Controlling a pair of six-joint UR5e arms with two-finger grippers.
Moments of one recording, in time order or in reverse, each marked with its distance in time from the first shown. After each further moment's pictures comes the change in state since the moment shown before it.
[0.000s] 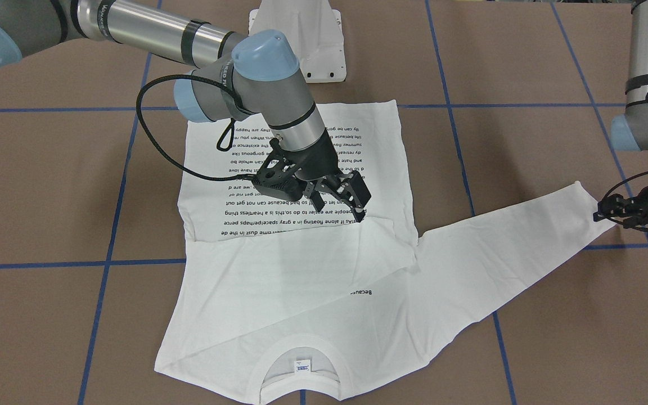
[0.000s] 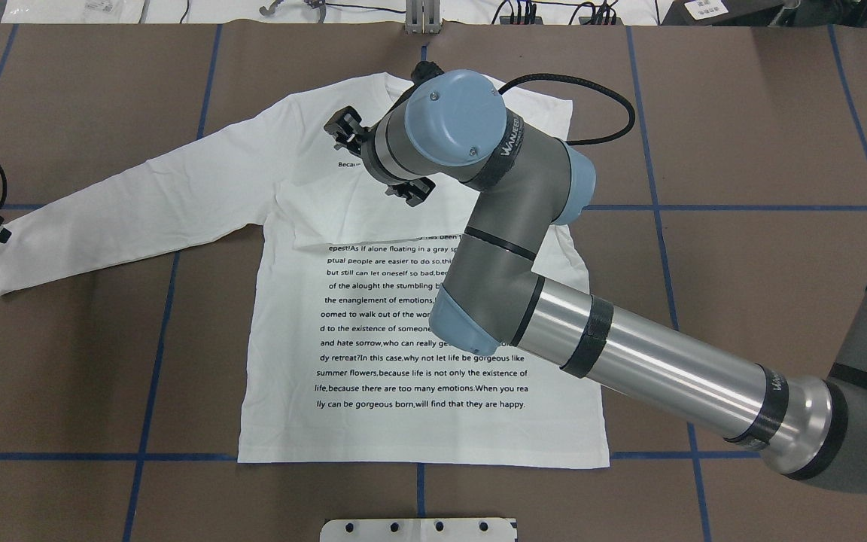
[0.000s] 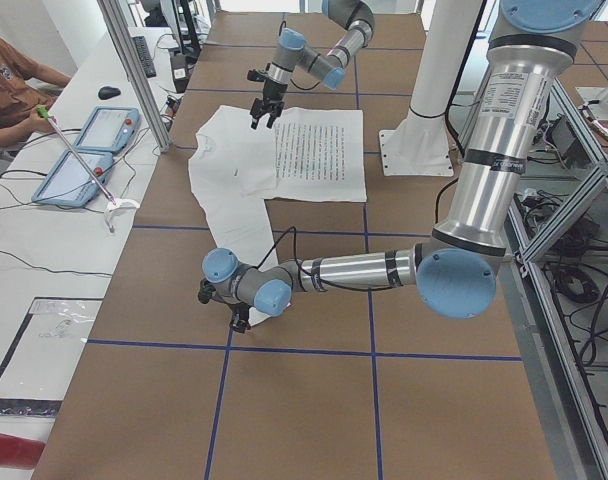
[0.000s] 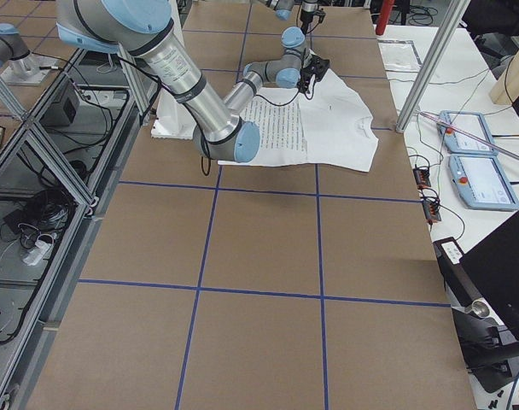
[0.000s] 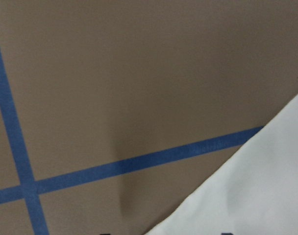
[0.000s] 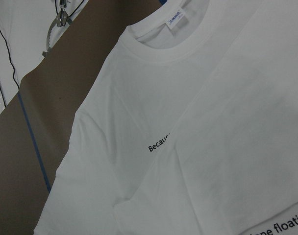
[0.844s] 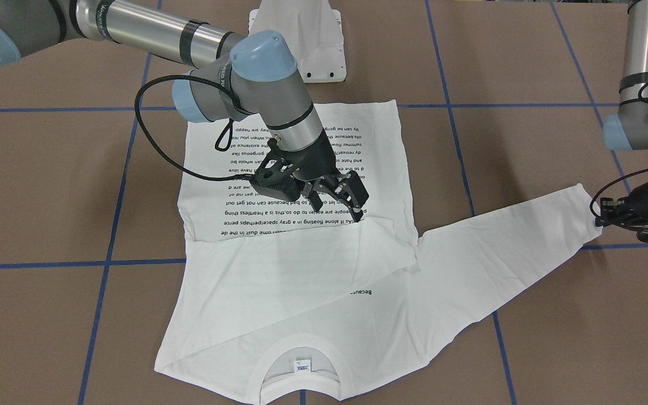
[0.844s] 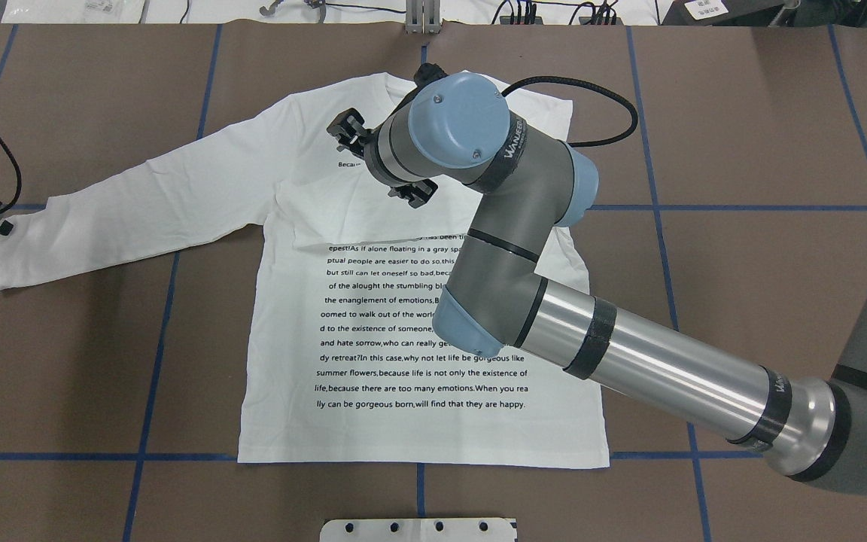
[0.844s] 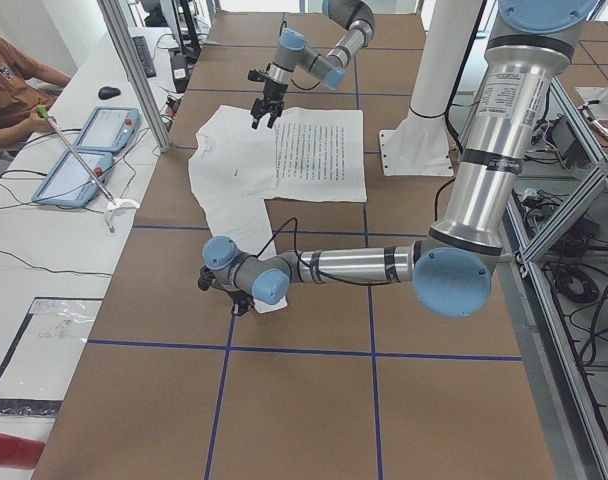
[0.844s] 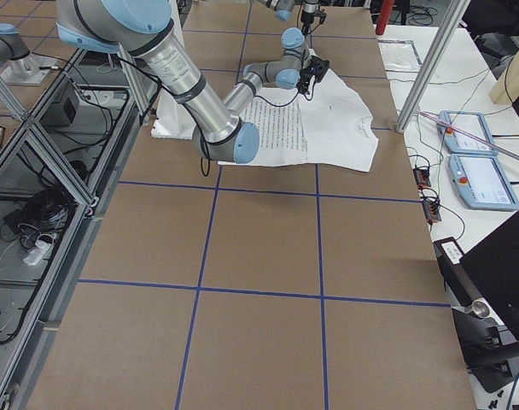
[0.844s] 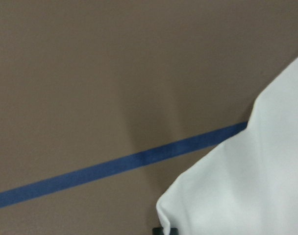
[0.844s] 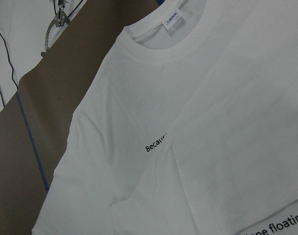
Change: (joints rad) left arm 0.009 -0.022 -0.071 0.040 -0.013 -0.009; right arm 0.000 -0.019 0.020 0.001 0.001 0.000
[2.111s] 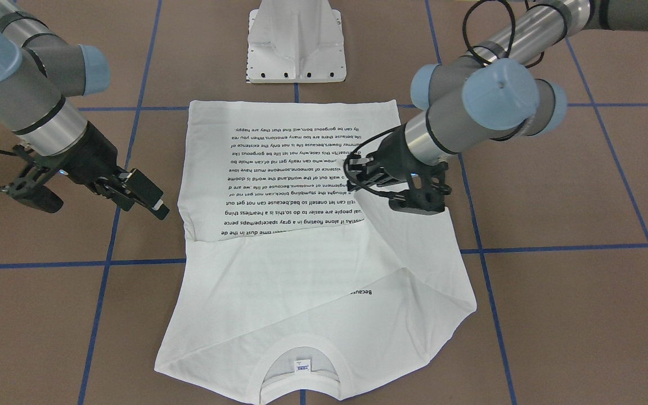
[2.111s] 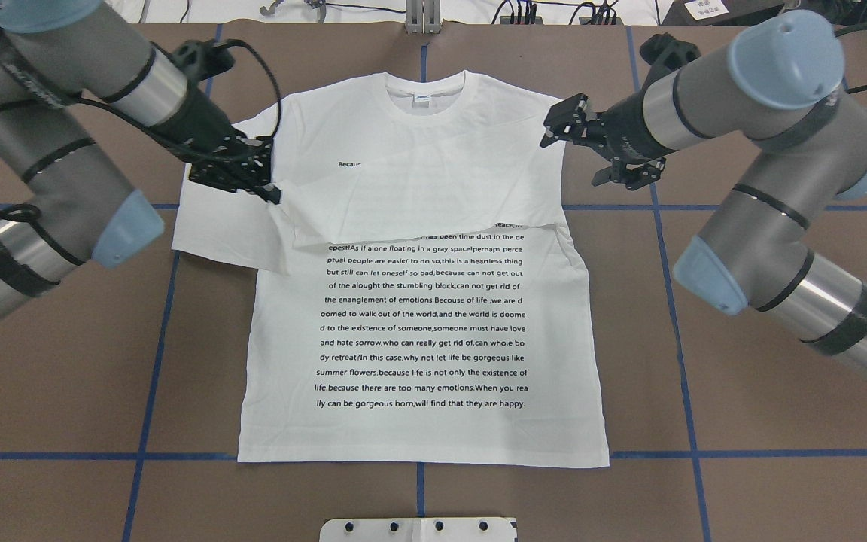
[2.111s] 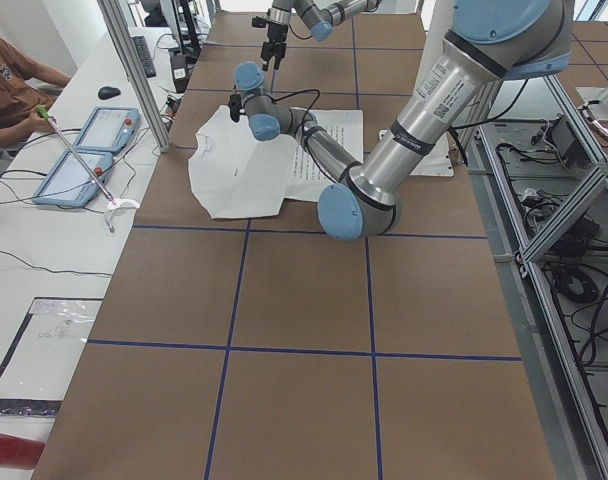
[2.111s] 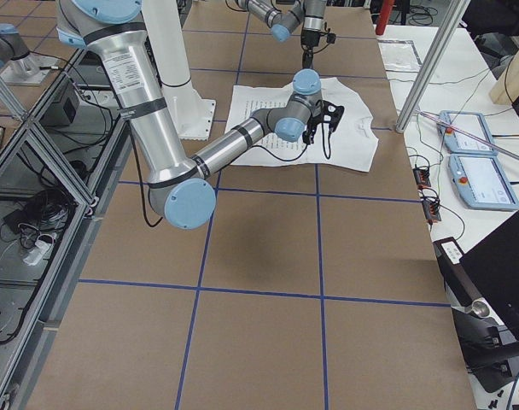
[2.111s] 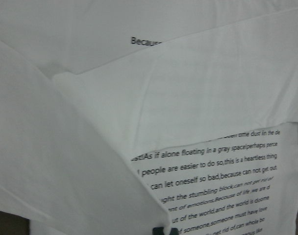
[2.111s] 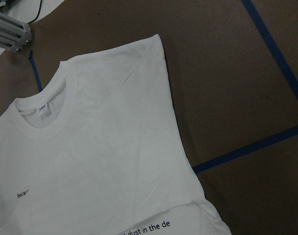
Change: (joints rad) left arm 0.365 -0.576 -0.186 -0.076 0.007 -1.158; right arm 0.344 -0.545 0.370 0.007 0.430 -0.339
